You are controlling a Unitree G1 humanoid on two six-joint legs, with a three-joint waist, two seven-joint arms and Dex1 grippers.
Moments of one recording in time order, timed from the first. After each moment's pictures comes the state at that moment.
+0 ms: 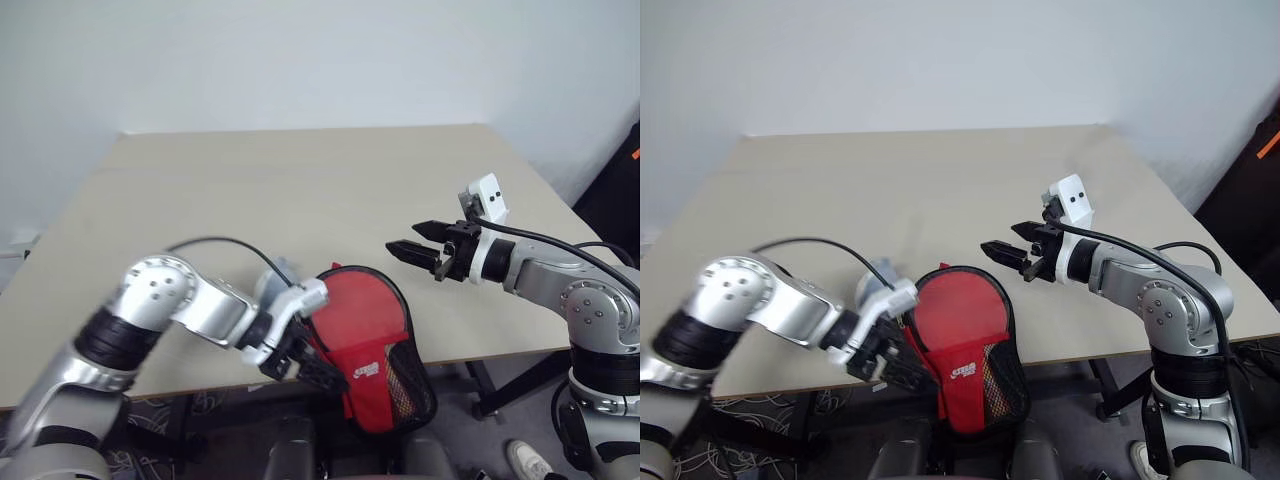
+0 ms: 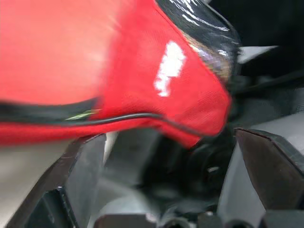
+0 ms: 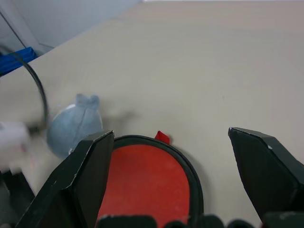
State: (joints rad) left arm -0.71 0.95 -0.31 -0.29 -1.59 1.56 -0.22; right arm -0.54 -0.53 -0.09 -0.38 0.79 1.15 0.44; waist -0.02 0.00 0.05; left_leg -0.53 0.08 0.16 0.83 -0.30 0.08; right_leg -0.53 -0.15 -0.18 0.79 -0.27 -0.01
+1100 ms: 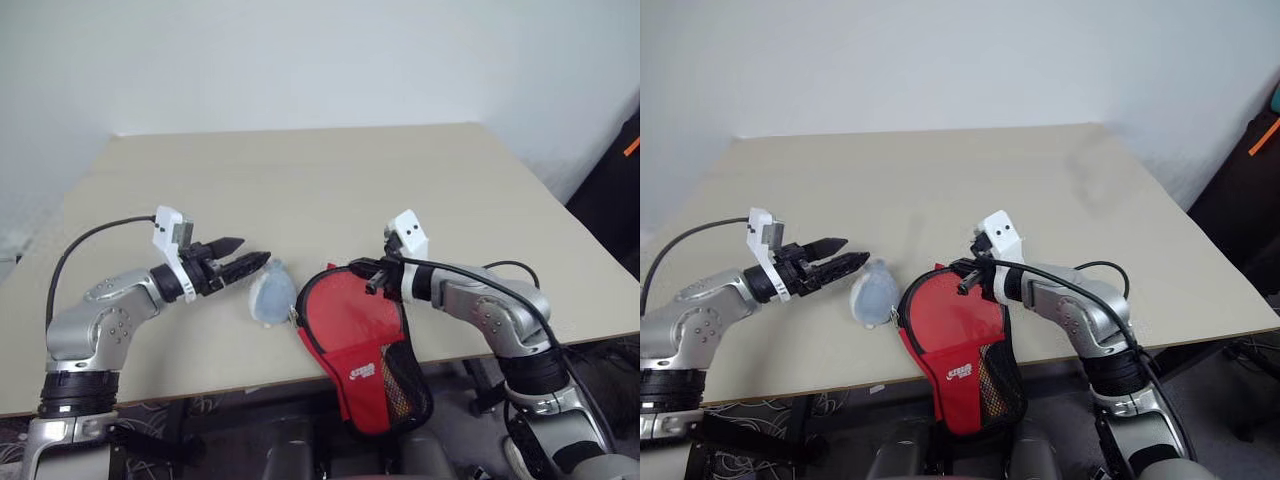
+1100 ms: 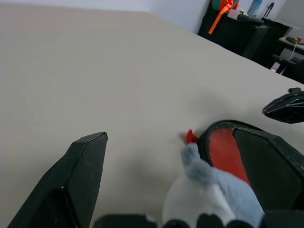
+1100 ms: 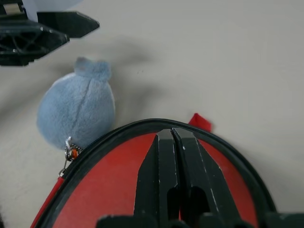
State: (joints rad) left arm -0.28 0.69 0.18 0.04 -0.72 0.65 -0.81; right arm -0.54 -0.29 0.23 -0.21 0.53 0.97 0.42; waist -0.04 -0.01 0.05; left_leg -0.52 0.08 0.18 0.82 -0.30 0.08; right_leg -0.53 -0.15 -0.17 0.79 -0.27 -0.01
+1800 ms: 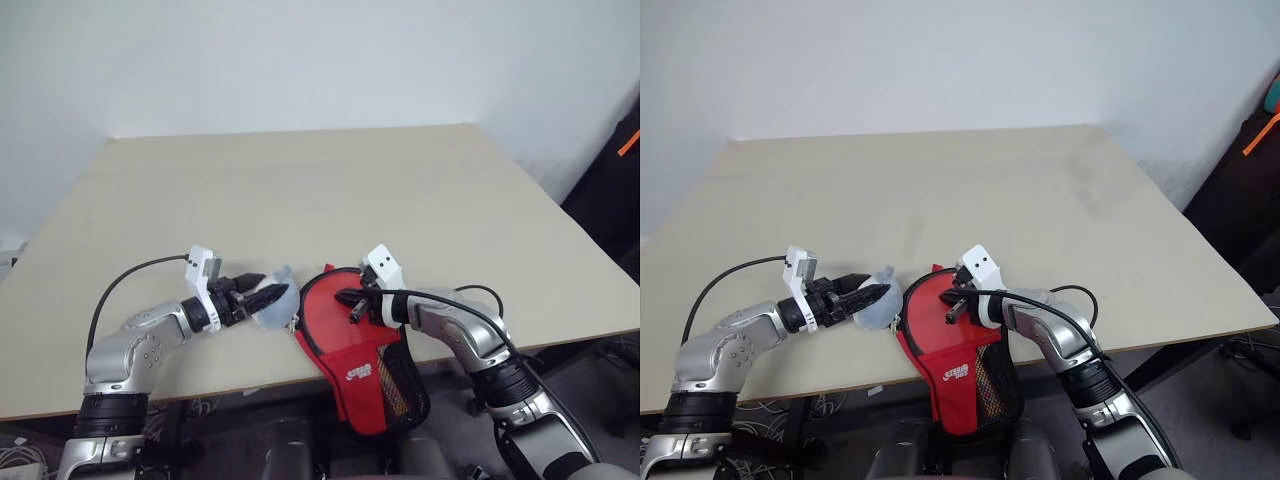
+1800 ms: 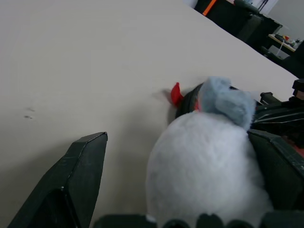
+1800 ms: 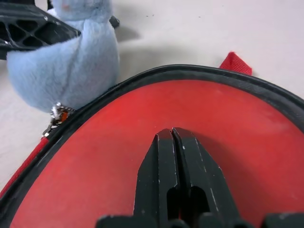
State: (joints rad) left arm -0.20 0.59 0.14 0.03 -0.65 0.68 -0.81; right arm -0.46 -0.24 0.35 -0.05 0.36 0.81 0.55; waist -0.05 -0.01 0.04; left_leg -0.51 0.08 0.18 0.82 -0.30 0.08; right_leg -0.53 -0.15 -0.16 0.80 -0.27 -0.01
